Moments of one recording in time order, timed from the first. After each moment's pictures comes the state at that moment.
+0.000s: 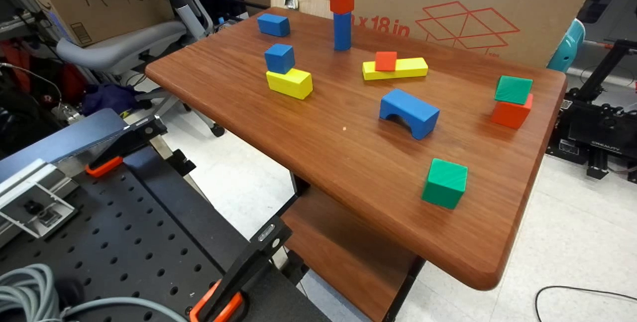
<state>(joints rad) 0.12 0.36 0.04 -1.96 0.02 2.25 0.26</state>
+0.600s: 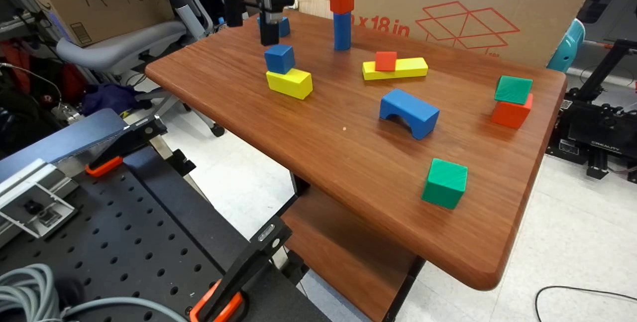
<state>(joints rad) 0.09 0.31 0.02 -2.17 0.01 2.26 0.23</state>
